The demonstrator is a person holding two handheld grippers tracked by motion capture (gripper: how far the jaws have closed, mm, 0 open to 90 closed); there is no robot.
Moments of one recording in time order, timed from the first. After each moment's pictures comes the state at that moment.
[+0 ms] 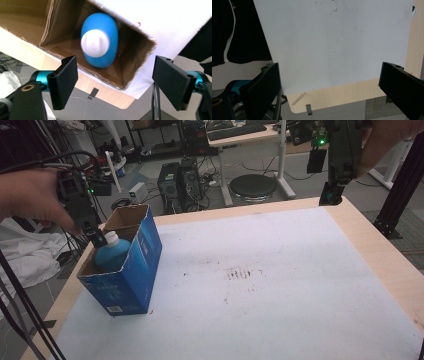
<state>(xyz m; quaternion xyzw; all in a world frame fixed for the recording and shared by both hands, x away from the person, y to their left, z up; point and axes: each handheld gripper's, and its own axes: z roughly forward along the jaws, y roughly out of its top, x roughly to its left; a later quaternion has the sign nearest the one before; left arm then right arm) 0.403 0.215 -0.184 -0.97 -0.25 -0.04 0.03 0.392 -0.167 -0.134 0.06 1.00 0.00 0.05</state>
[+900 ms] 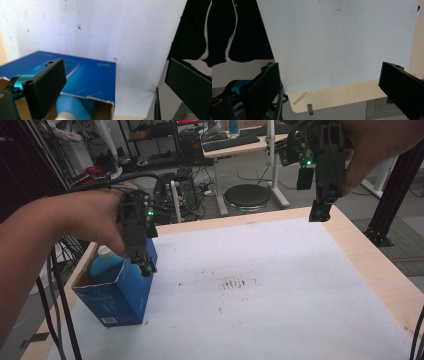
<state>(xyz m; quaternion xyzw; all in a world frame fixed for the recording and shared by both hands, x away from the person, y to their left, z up) 0.373 0.098 -0.204 -1.00 -0.07 -0.05 0.02 0.388 -0.167 -0.140 0.05 1.00 0.00 0.04</state>
